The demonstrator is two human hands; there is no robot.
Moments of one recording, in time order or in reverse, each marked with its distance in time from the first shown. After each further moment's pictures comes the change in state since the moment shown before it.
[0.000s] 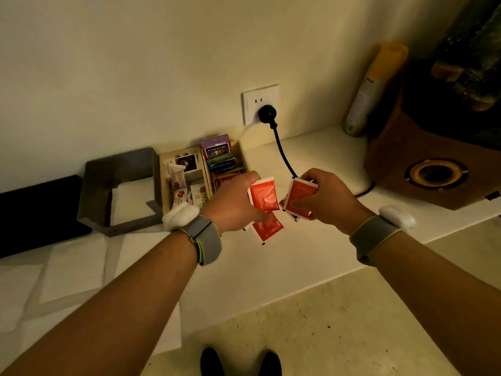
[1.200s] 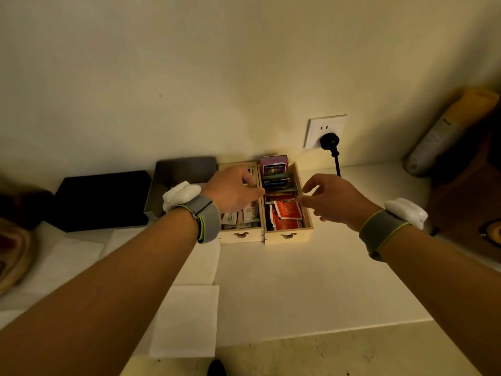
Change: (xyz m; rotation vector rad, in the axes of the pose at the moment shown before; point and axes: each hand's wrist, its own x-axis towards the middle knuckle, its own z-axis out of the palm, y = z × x) left_hand -0.010 -0.043 -0.098 0.106 0.201 -0.260; right_hand 0.045 -0.083 0.045 -0.182 -0.209 -0.103
